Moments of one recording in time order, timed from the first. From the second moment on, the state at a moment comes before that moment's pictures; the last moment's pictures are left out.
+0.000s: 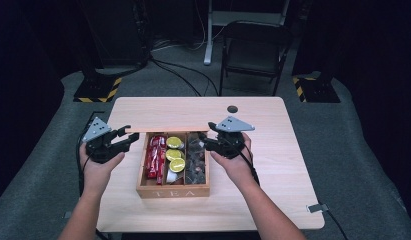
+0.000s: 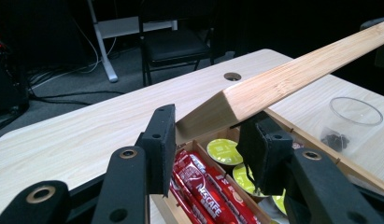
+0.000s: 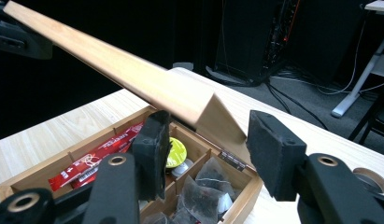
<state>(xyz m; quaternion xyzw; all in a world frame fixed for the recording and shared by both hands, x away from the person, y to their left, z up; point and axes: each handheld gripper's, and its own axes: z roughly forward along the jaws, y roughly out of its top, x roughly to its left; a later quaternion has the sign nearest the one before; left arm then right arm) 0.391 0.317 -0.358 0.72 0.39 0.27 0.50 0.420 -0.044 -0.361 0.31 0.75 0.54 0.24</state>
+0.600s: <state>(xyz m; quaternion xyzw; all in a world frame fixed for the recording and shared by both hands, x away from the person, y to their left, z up) 0.381 0.313 -0.362 0.73 0.40 0.27 0.49 0.418 -0.050 -0.368 0.30 0.76 0.54 0.21</state>
